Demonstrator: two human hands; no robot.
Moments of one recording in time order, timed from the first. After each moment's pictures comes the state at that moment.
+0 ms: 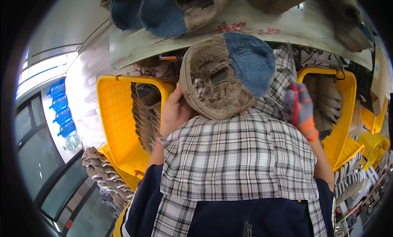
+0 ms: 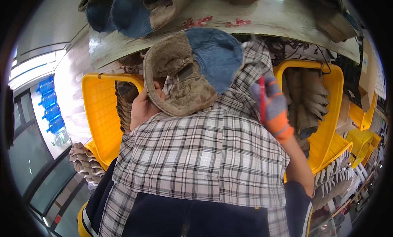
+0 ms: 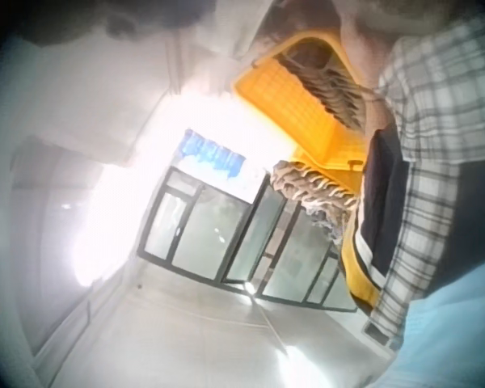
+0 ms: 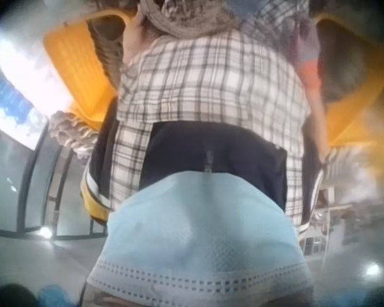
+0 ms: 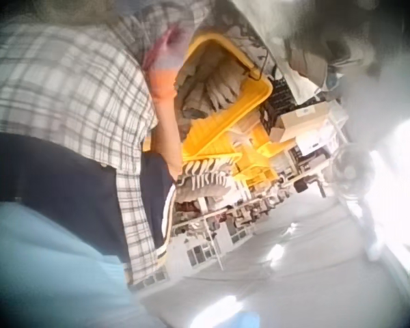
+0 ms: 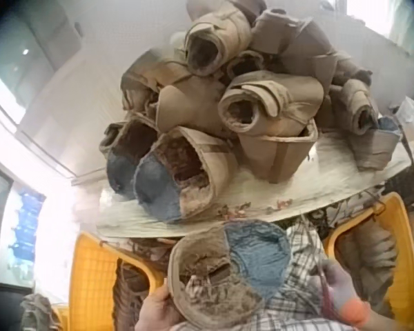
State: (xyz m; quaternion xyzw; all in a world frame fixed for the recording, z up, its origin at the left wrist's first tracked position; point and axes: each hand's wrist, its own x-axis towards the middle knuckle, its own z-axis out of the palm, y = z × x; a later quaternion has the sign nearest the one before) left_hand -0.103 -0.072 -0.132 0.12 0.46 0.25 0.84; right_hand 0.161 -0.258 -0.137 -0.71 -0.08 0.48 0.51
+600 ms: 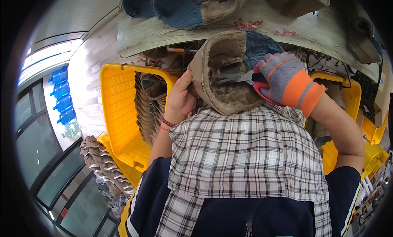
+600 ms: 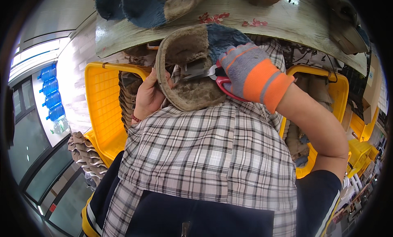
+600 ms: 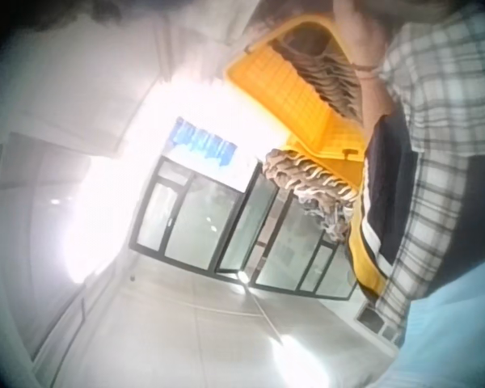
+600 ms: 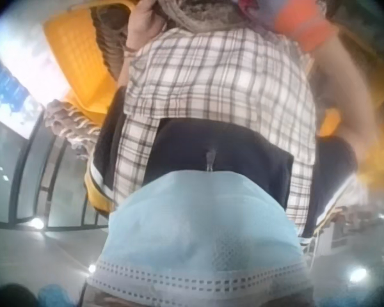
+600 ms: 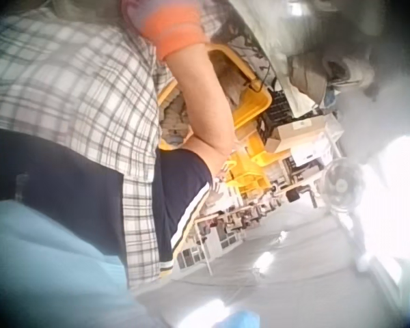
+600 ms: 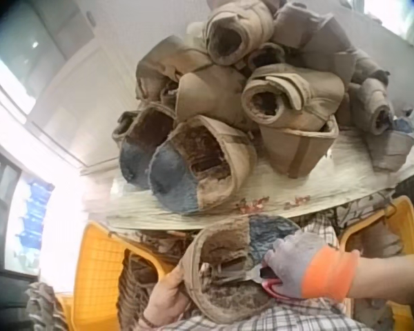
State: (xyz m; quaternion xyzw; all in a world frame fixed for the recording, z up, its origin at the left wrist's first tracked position) left_hand -0.109 -0.046 -0.155 0.22 0.43 0.25 0.84; right_hand 0.160 -0.132 -0.095 -0.62 -0.75 0.23 -0.02
